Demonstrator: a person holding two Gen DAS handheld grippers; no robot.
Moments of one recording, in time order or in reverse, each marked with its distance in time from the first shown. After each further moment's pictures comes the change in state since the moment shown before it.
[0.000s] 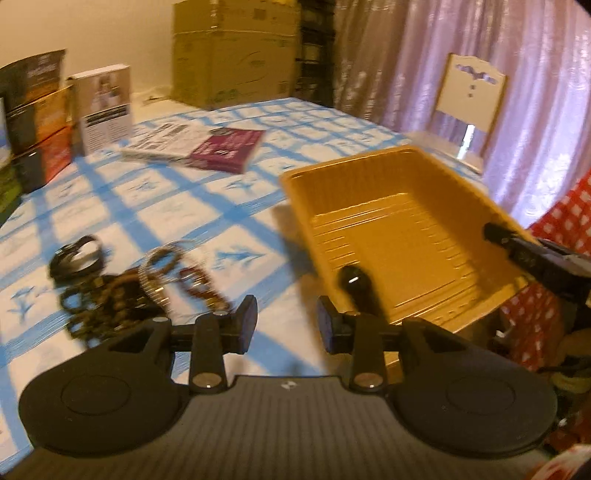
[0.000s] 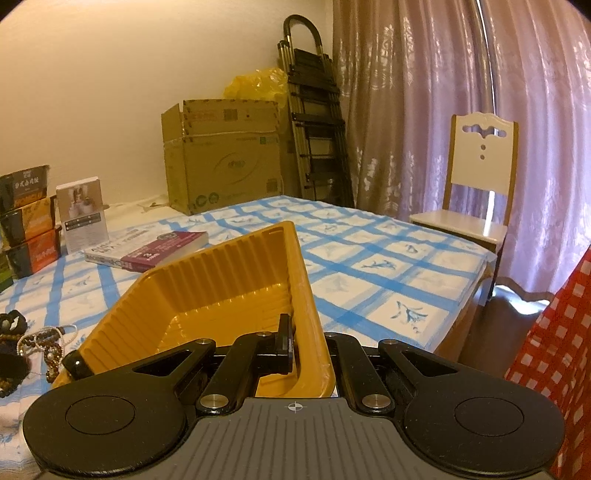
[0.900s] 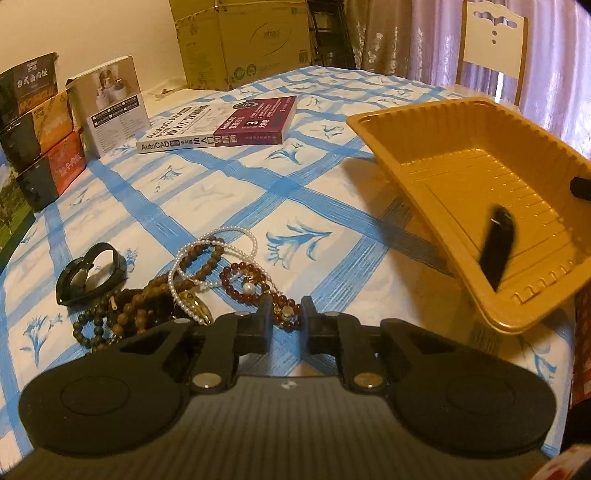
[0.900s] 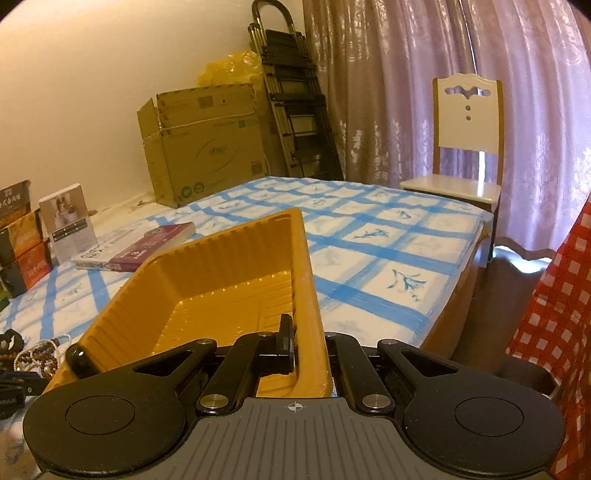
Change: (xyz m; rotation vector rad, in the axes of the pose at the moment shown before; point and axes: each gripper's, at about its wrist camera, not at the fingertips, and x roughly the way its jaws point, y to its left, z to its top) left arm 0.076 0.021 -0.004 0.151 0.071 0.139; right arm 0.016 -0.016 -0.003 0.112 0.064 -0.010
